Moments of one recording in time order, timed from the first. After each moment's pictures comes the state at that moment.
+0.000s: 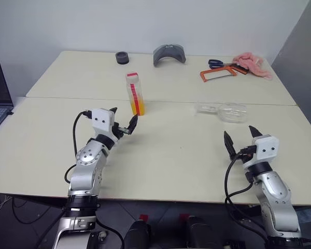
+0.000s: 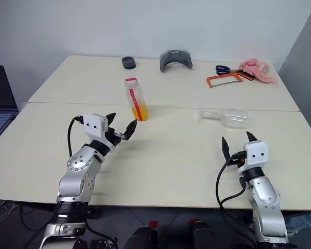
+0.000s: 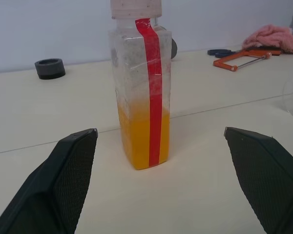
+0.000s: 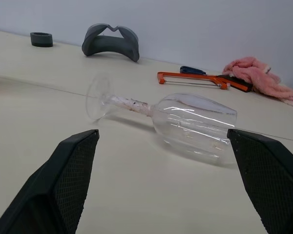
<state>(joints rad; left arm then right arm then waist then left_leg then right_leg) -0.35 0.31 0.12 0.08 -0.23 0.11 -0.38 0.04 -0.26 -0.14 -0.27 0.14 0.02 0.24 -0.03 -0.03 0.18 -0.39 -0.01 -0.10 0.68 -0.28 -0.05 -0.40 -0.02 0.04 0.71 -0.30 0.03</state>
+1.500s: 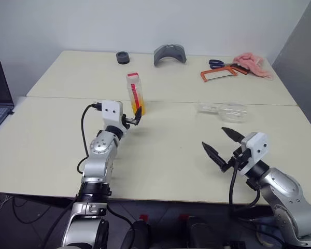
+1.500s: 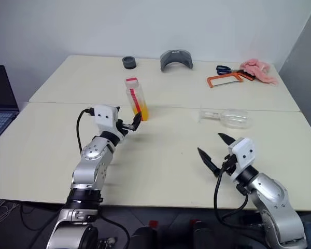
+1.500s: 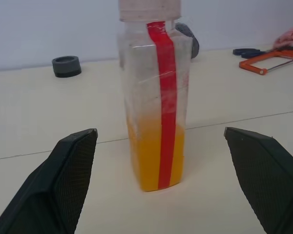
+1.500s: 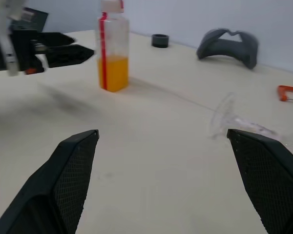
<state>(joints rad) -0.50 0.24 0.08 0.20 -0.14 0.17 -0.22 0.06 -0.46 -0.06 -0.61 0.39 0.39 0.50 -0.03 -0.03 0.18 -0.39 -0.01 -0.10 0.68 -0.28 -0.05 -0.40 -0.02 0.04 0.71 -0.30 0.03</state>
